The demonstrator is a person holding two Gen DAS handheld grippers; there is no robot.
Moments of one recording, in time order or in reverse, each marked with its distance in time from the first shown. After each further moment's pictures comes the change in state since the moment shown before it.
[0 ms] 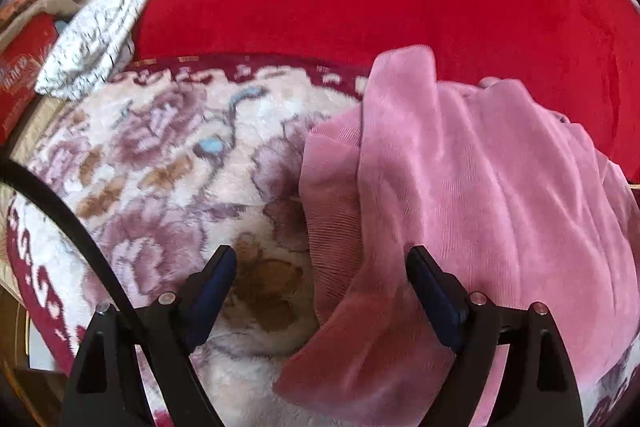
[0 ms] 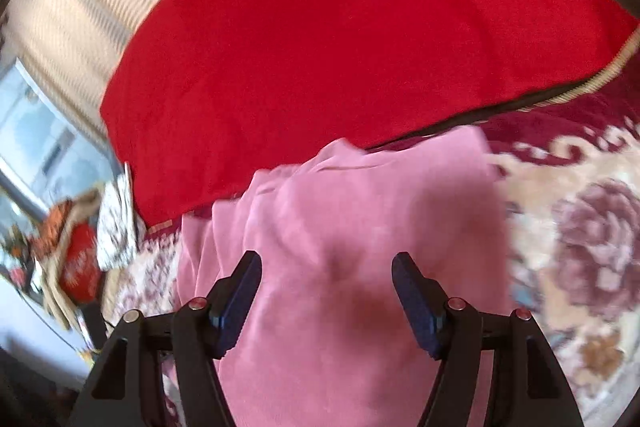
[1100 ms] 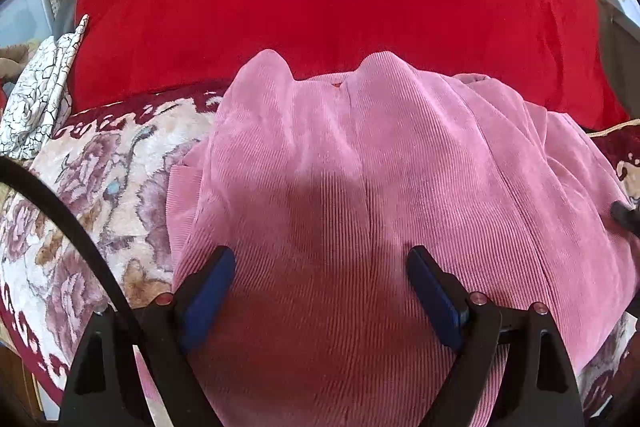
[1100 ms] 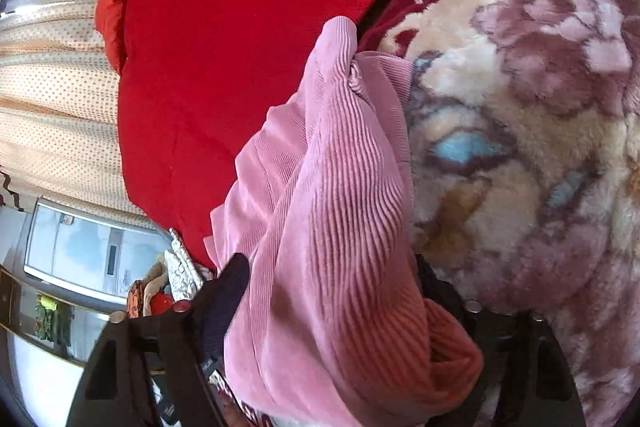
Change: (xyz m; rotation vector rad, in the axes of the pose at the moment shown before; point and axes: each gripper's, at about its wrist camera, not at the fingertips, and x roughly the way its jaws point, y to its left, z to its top) left arm -0.003 -0.077 -0.005 0.181 -0.015 -0.118; right arm 0.017 -0.085 -0.068 0.445 0.041 0.231
